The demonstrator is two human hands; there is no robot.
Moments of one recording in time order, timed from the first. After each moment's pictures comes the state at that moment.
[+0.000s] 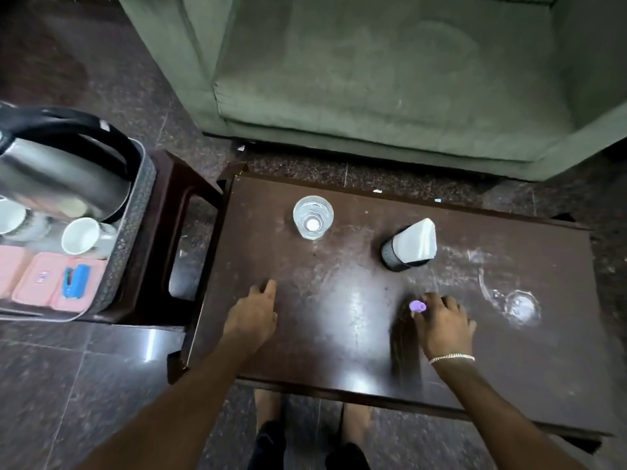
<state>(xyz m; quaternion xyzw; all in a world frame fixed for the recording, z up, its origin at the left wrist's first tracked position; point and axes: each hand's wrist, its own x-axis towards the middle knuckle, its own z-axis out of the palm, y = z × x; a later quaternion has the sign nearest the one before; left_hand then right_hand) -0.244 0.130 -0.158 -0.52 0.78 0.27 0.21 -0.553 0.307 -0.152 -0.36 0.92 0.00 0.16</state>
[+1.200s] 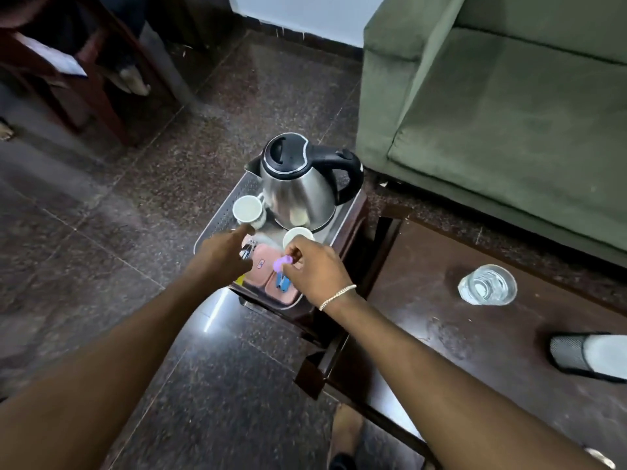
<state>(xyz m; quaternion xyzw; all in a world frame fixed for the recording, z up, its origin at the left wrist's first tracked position) 0.073 -0.048 -0.017 -0.67 0.72 0.20 0.05 -0.135 -0.006 -0.032 -0.66 0.59 -0.27 0.39</state>
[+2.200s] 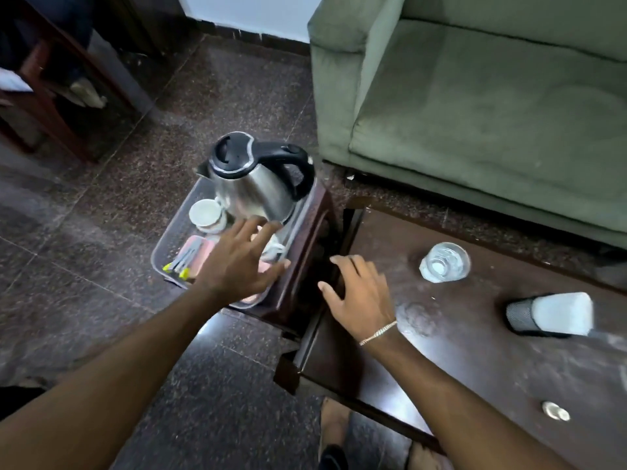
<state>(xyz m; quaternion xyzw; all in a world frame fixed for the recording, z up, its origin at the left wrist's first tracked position) -0.010 -0.027 -0.022 -0.46 0.88 0.07 -0.10 -0.243 0.075 -0.057 -0.67 0.70 -0.19 0.17</state>
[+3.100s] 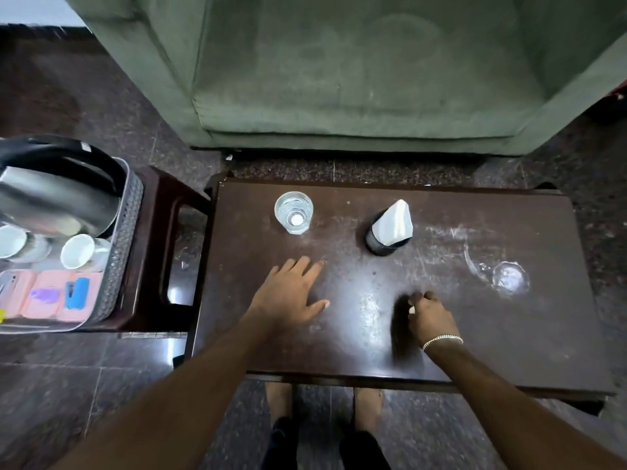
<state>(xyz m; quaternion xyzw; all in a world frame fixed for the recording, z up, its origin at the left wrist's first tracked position) -0.314 0.139 -0.117 -0.30 0.93 0.18 0.12 -0.553 0.329 -0.151 -0.36 0.88 0.05 0.30</state>
